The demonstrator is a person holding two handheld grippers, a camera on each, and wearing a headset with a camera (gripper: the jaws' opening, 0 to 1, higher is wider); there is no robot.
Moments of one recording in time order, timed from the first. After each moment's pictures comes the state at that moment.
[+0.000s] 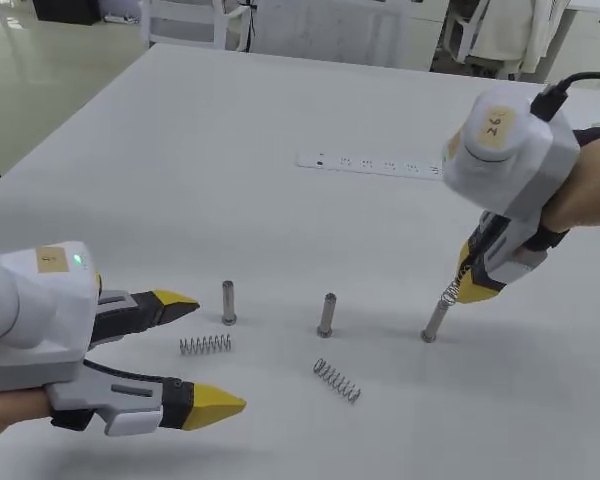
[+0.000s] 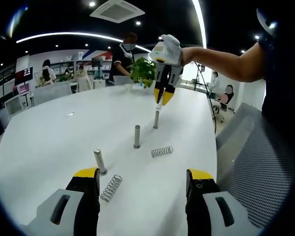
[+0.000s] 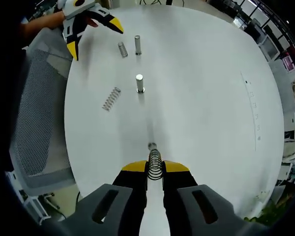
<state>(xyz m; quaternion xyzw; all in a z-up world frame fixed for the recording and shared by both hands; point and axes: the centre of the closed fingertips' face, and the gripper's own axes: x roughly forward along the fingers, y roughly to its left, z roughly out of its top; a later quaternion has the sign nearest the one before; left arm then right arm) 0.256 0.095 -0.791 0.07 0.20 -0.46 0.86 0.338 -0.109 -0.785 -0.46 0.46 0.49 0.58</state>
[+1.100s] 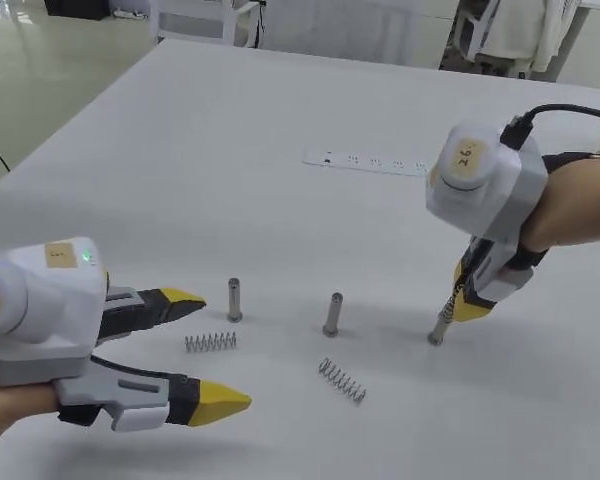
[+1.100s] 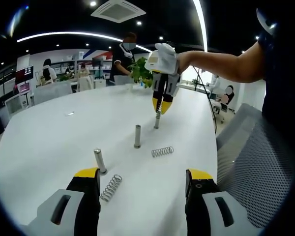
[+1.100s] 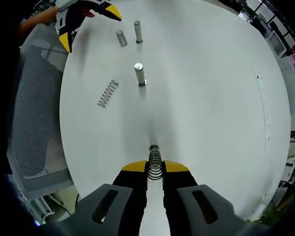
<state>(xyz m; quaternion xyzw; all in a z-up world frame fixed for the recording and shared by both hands) 0.257 0.094 -0.792 0.07 0.21 -0.45 0.86 0.338 -0.106 -0.816 -0.46 0.49 0.49 0.55</state>
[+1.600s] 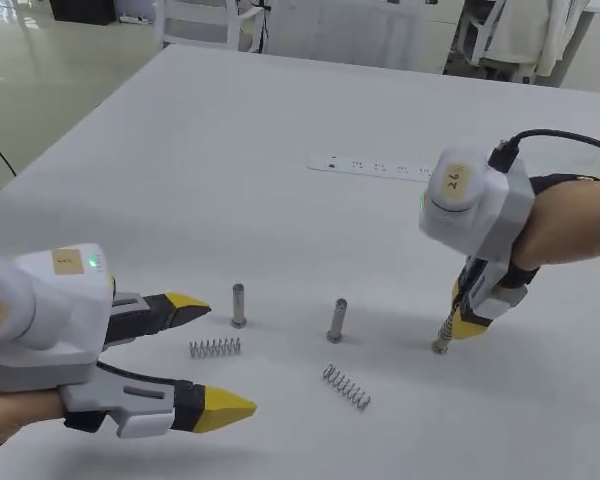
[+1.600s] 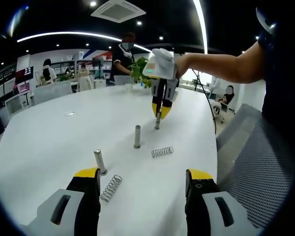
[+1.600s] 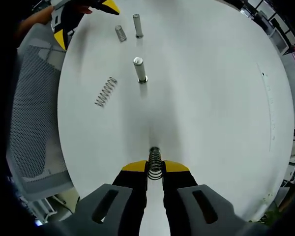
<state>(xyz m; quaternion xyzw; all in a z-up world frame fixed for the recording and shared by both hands) 0.257 0.095 -0.792 0.07 0.21 -0.45 0.86 0.335 -0.104 -0.830 -0.46 0.50 0.49 0.55</state>
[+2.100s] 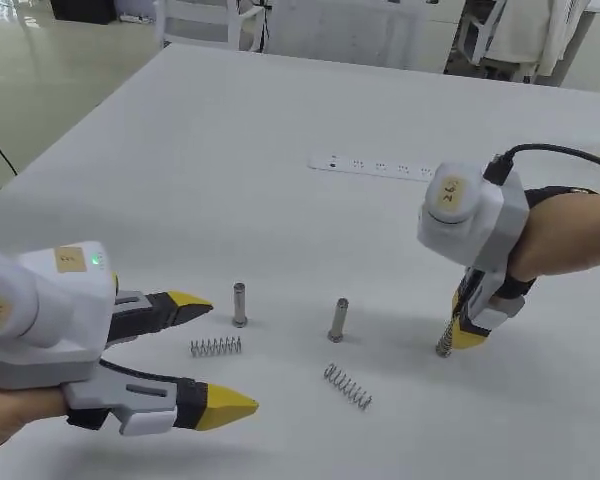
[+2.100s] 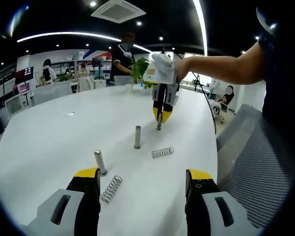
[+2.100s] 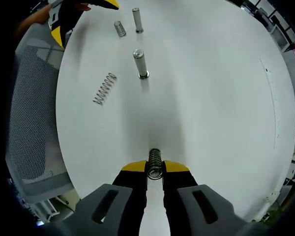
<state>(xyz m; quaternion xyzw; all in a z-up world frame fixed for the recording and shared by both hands) 0.258 0.094 -0.791 0.07 0.20 -0.45 0.86 0.332 -0.107 -0.842 -0.45 0.51 0.49 0.54</state>
